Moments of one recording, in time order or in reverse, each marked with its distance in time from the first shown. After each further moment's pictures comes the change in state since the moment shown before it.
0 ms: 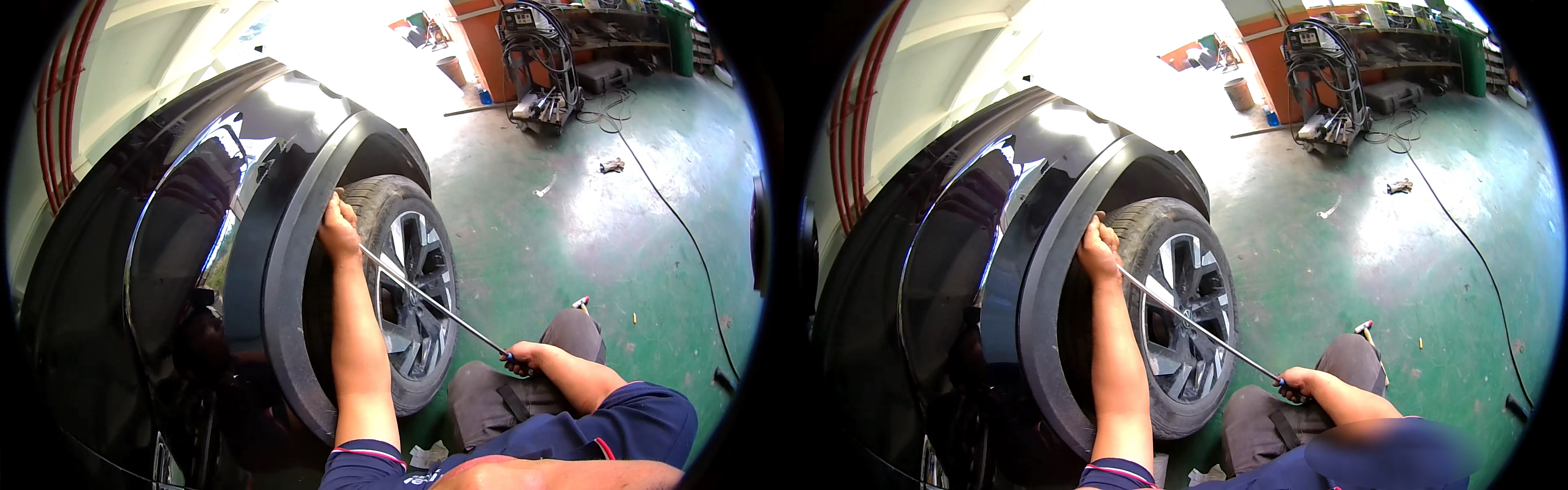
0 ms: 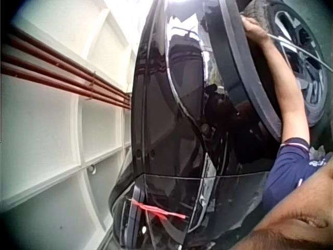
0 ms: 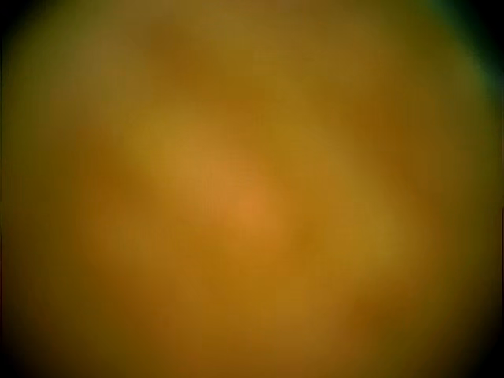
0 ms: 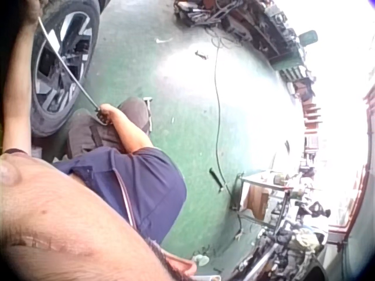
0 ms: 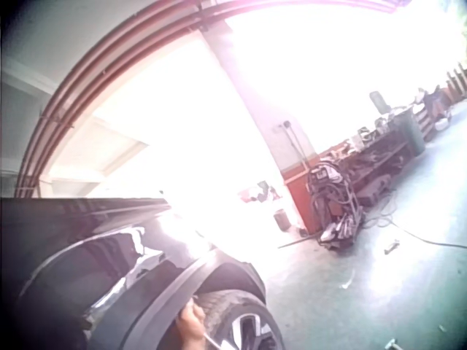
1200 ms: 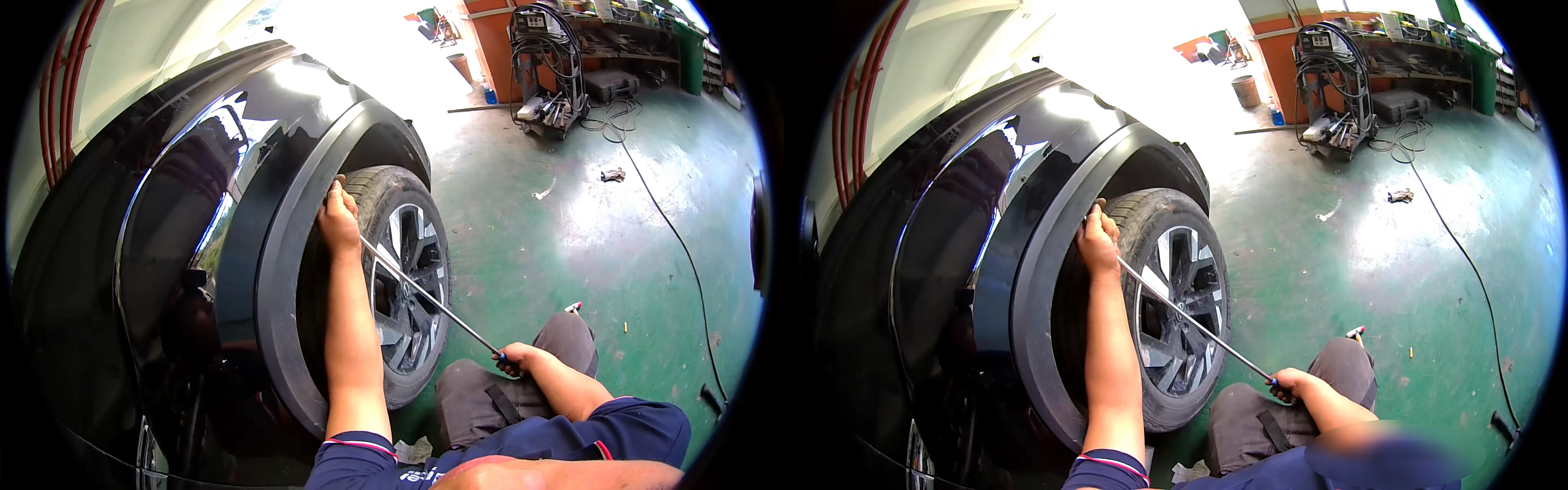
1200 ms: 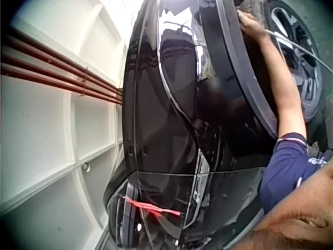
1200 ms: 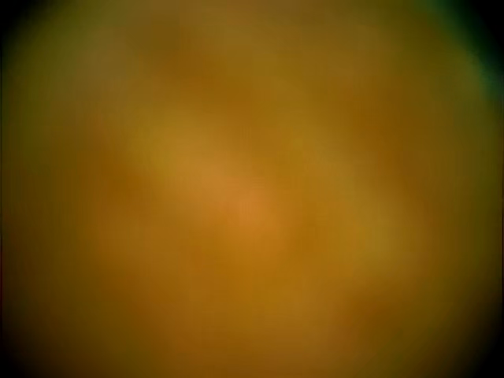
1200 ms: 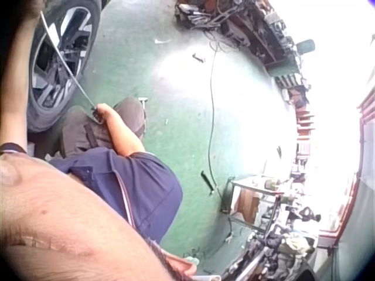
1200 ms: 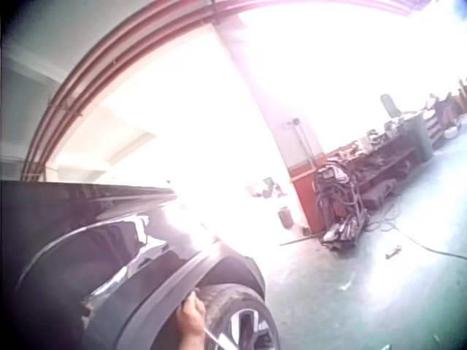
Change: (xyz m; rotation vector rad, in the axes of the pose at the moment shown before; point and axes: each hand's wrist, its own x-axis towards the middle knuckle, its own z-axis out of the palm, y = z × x) left_hand -0.010 0.003 -0.004 0.030 -0.020 -0.014; right_hand -0.007 0.004 0.000 -0.058 0.070 -0.088
